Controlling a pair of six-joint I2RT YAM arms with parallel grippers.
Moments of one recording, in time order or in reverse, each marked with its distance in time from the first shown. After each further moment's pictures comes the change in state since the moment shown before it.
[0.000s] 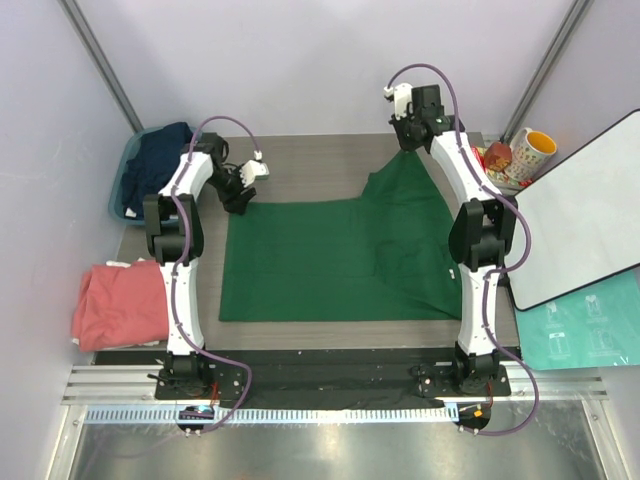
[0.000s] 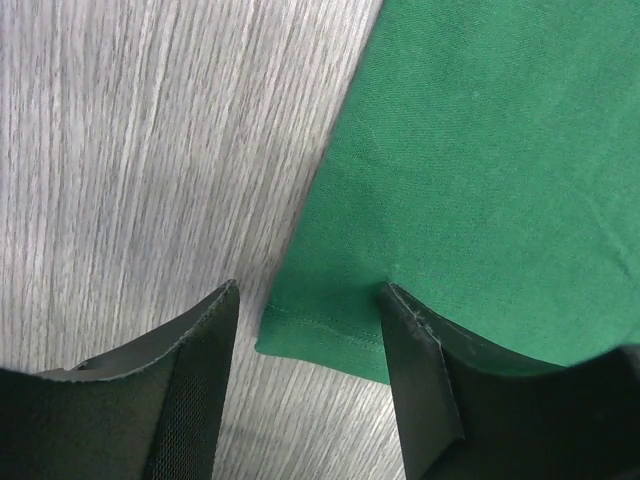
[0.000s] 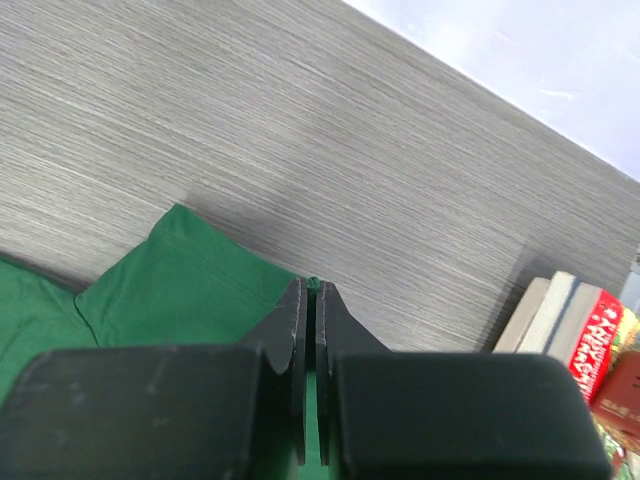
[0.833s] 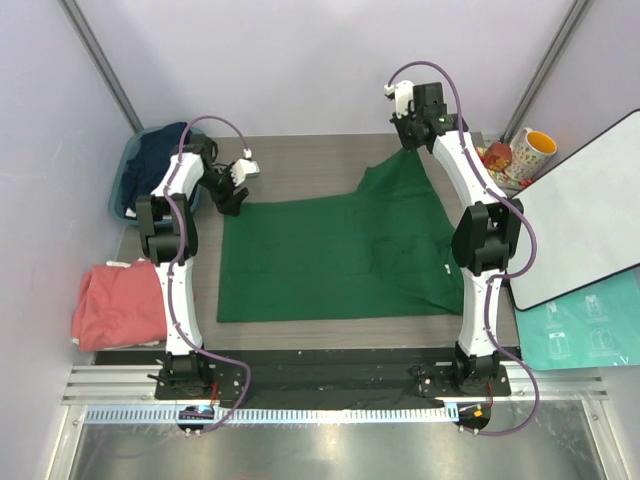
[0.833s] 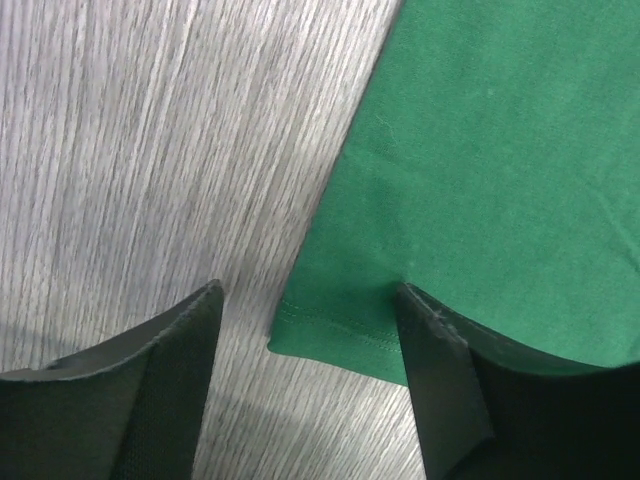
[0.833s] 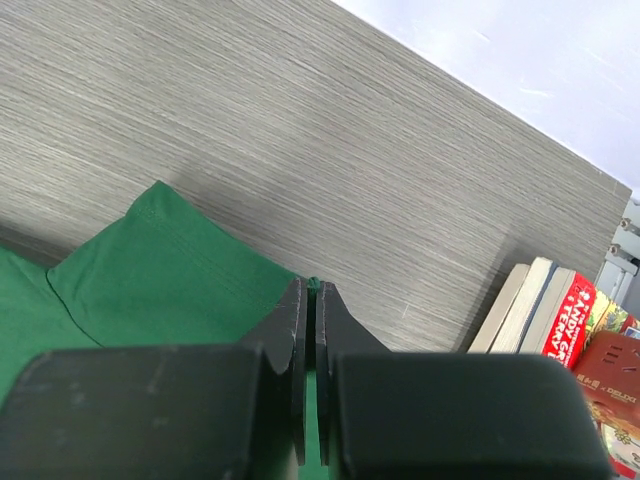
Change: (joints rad) left arm 0.054 0.003 -0.007 0.010 0.044 0.004; right arm 0.013 -0.064 -0.035 -0.014 0.018 -0.011
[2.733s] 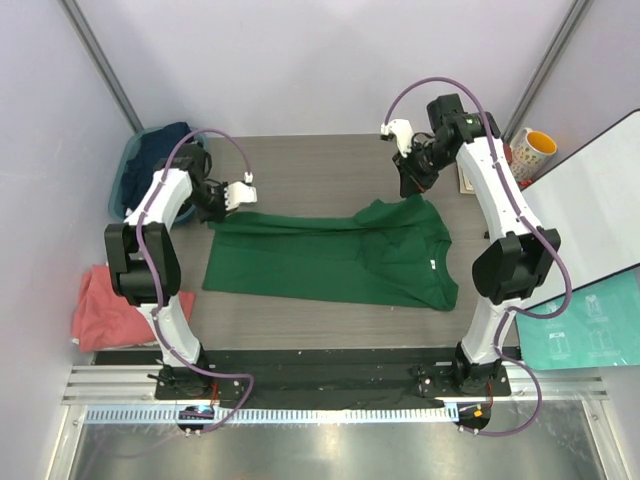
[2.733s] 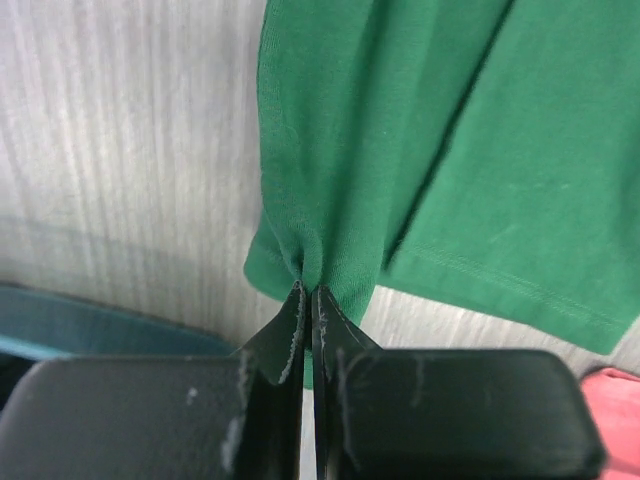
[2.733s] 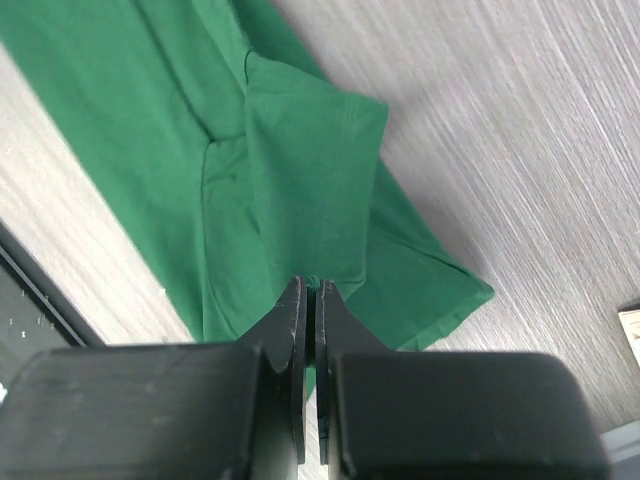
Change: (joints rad) left arm -0.033 -0.521 -0.506 -0.013 -0.135 0.219; right arm 0.008 -0.299 -0.148 -0.613 -0.430 -0.315
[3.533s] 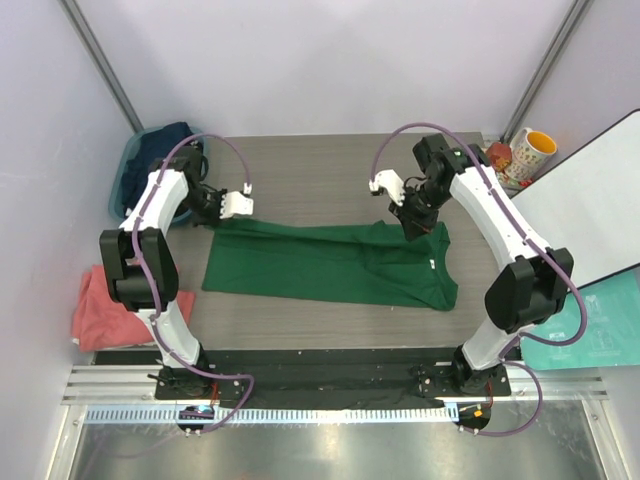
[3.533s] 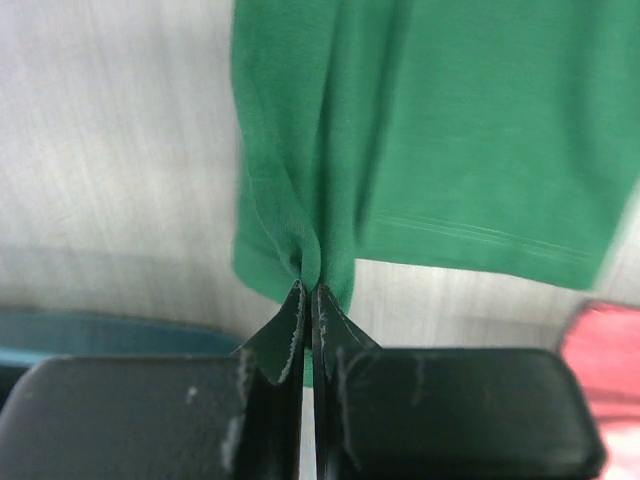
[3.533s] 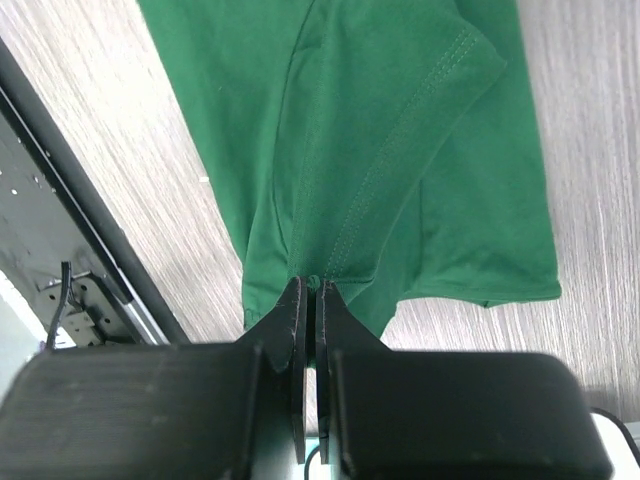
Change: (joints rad) left arm 0.010 -0.047 -0.012 -0.085 -0.006 0.185; right arm 0.087 -0.207 -0.365 -0.063 0.071 -0.219
